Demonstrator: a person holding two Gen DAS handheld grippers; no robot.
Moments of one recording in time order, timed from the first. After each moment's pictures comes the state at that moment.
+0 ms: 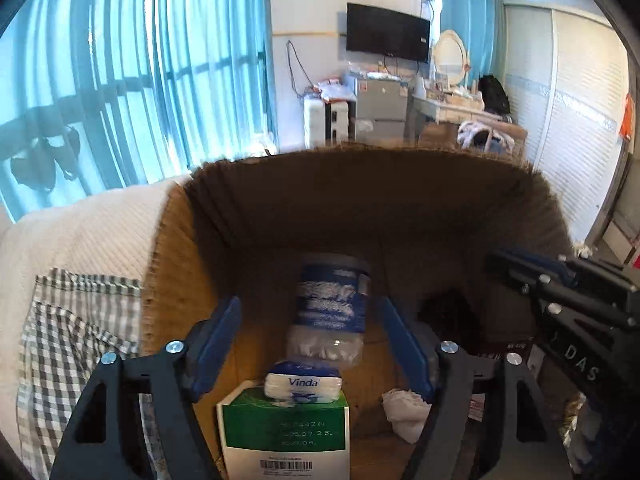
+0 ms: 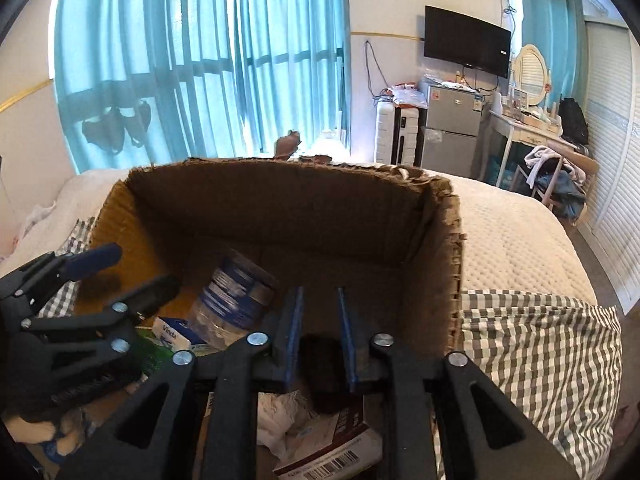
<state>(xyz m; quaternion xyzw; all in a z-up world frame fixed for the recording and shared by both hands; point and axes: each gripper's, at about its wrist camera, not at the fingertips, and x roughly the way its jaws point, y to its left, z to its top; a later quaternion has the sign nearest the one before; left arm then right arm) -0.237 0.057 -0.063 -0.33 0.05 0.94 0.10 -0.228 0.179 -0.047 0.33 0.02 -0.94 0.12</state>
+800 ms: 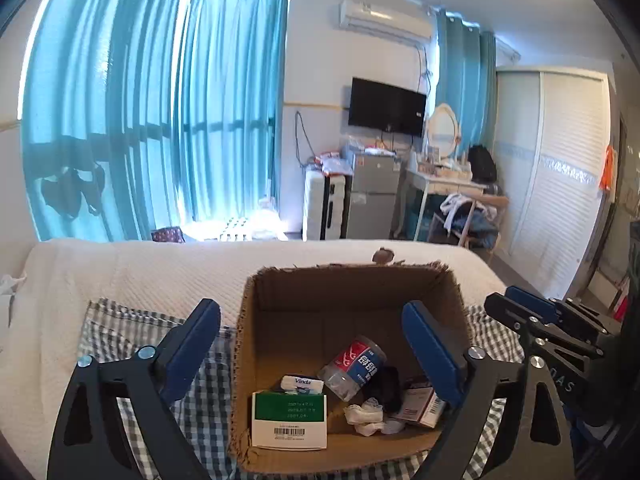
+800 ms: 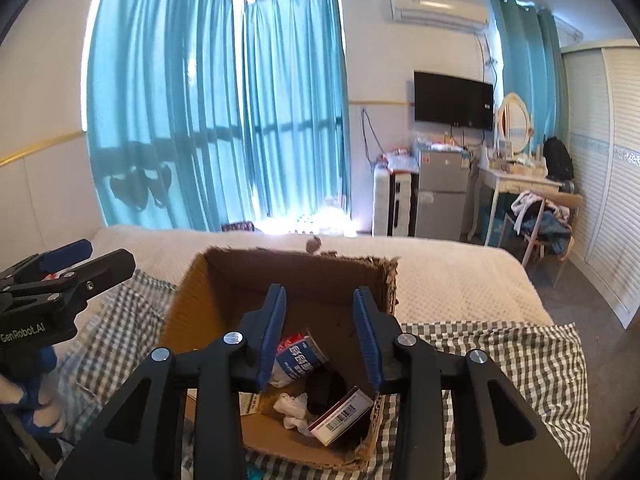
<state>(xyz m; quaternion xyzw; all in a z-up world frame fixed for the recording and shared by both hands) -0.150 0.013 0.049 -0.22 -0.01 0.97 0.11 -0.107 0.184 0.048 0.20 0.00 -0.97 0.13</state>
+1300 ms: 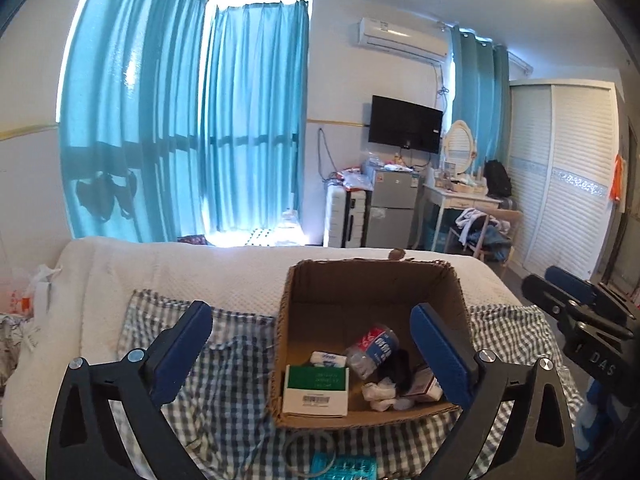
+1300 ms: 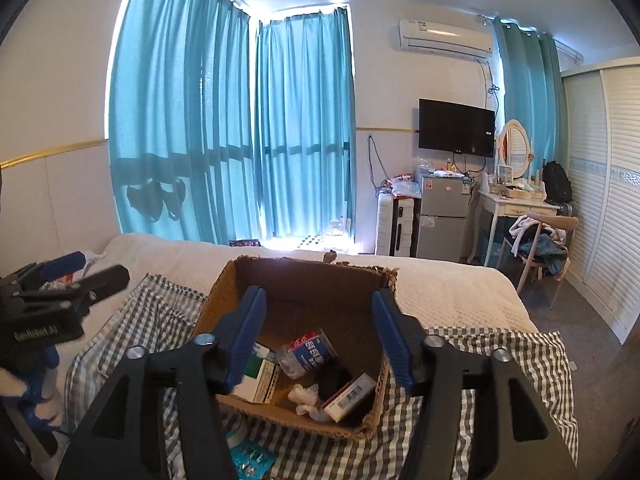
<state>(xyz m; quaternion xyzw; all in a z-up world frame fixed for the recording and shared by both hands) -0.084 -0.017 0.057 -0.20 -0.01 0.98 0.07 -0.038 0.185 0.054 0.17 0.02 -0.98 0.13</state>
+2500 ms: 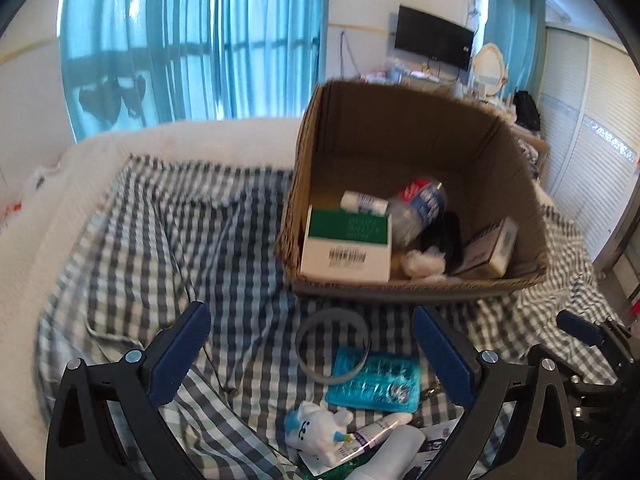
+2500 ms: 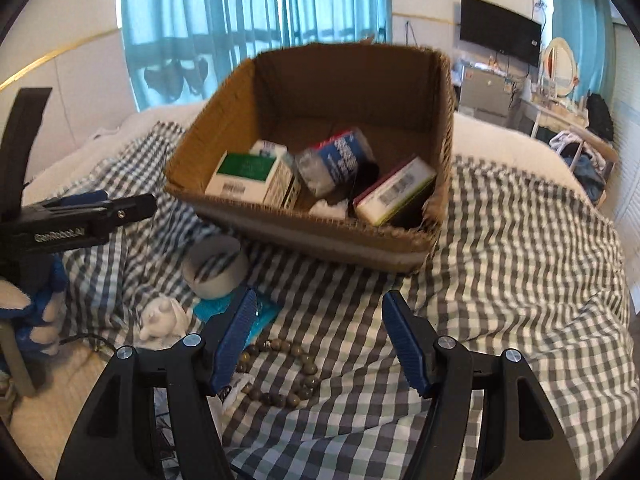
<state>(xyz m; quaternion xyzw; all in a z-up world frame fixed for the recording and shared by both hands) -0.102 -0.026 -0.091 -0.37 -0.01 0.93 0.03 -0.041 0.173 -0.123 0.38 0.06 -0.90 0.19</state>
